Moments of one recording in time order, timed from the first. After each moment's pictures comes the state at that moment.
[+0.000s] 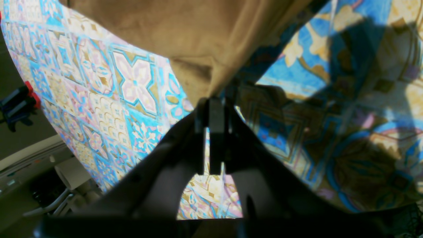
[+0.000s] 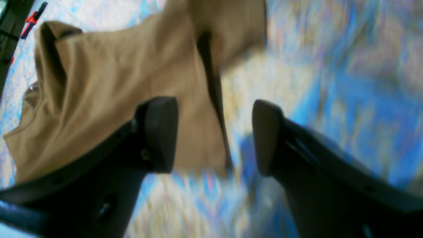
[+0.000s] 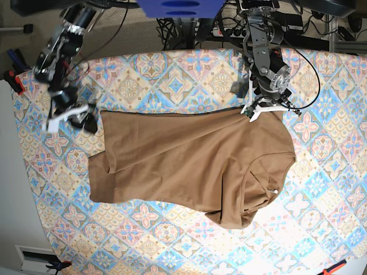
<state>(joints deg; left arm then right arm) 16.5 6.4 -8.8 115.6 40.7 -41.4 53.8 -11.2 4.6 35.2 93.9 40.3 26.7 -49.4</state>
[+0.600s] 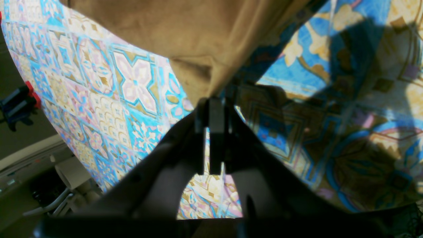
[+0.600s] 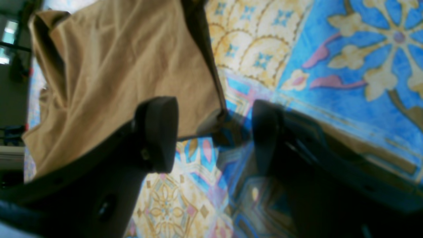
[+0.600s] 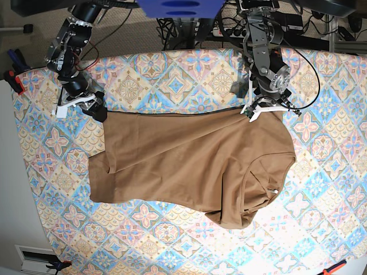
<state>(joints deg) 16.5 6.4 -8.8 115.6 40.7 -41.4 53.8 -12.2 2.4 35.5 83.5 43.1 27.6 -45.9</state>
